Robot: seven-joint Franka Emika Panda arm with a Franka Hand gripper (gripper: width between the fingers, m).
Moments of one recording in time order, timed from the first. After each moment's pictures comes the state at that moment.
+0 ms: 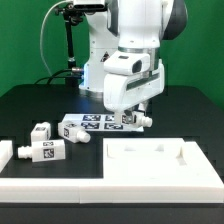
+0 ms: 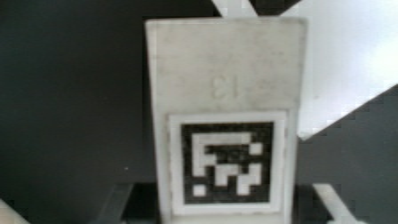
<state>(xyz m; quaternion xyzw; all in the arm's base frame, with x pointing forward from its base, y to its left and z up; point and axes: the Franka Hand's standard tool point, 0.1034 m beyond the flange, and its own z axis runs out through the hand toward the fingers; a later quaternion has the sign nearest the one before) 0.412 0.055 0.035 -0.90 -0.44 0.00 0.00</state>
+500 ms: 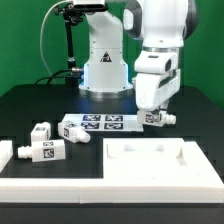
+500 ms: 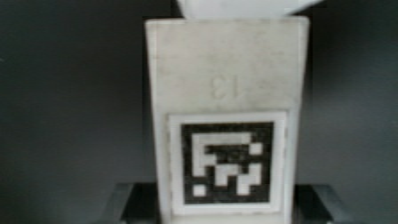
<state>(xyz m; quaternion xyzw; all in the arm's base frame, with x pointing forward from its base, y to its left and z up) 0.394 0.116 0.031 -0.86 -0.51 0.00 0.00</state>
